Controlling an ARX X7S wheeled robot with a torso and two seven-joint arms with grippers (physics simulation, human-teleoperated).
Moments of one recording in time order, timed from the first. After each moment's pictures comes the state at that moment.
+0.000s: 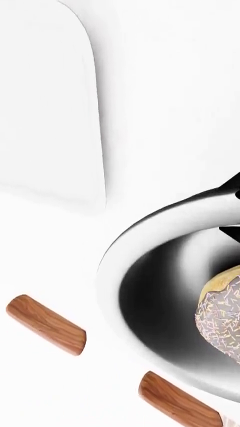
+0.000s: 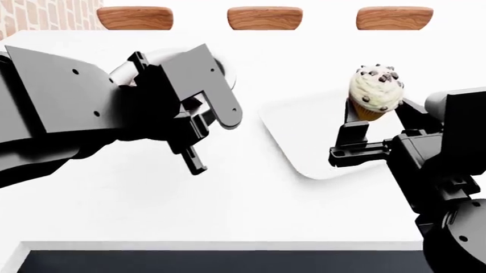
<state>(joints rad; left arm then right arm) -1.68 -0.59 1.07 0.29 -1.06 -1.35 0.01 0.66 0.72 -0.06 -0.76 1.24 0.99 0.77</state>
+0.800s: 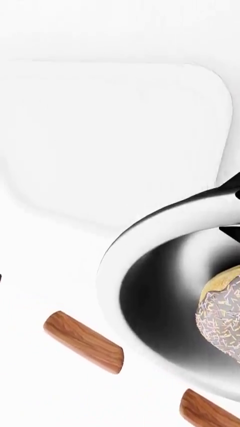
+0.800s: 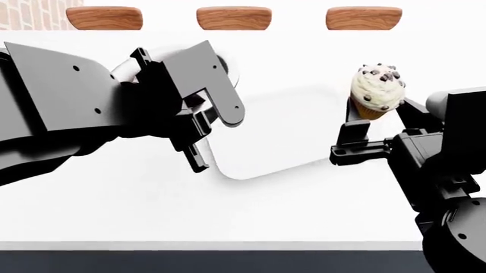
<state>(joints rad) -1.70 -0.59 1.09 0.28 -1.06 -1.32 0.02 0.65 0.72 -0.07 -0.75 1.21 0.96 0.76</state>
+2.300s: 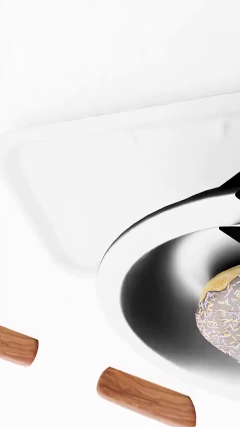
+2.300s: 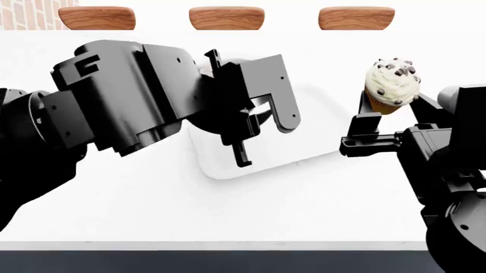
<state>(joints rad) -1.75 -0.32 1.37 -0.06 -0.79 -1.04 0.33 0.65 0.74 -0.07 -0.72 1.16 0.93 0.77</state>
